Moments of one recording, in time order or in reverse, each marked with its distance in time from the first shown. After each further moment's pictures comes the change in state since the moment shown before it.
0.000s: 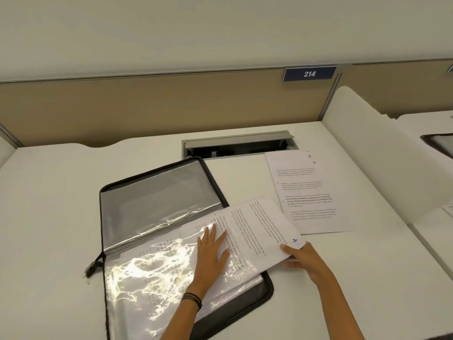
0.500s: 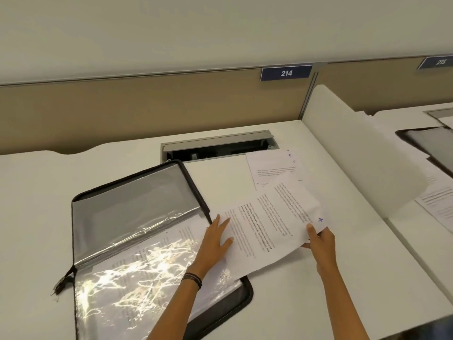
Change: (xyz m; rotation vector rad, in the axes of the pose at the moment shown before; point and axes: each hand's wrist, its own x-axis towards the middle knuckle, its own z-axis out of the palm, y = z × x) left_hand 0.055 0.050 0.018 -0.141 -0.219 -0.020; right_hand 0.015 -0.009 -0.068 0.049 0.489 -0.324
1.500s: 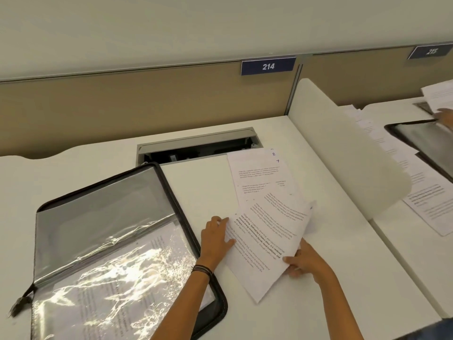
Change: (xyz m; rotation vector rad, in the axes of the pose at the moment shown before) left_hand 0.061 0.043 0.052 0.413 0.046 -0.049; right_hand 0.033 0.008 -0.040 -0.335 -0.499 0.361
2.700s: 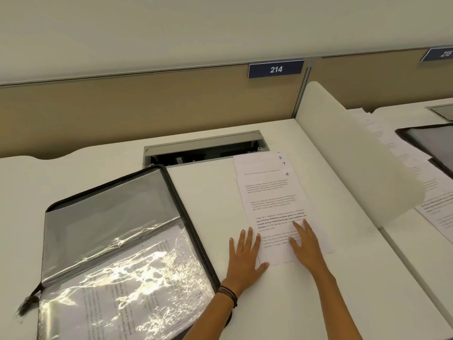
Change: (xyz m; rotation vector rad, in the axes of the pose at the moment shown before) left_hand -0.021 0.030 0.059 0.239 -0.113 0.175; right_hand 0.055 0.006 0.004 -0.505 0.321 -0.357
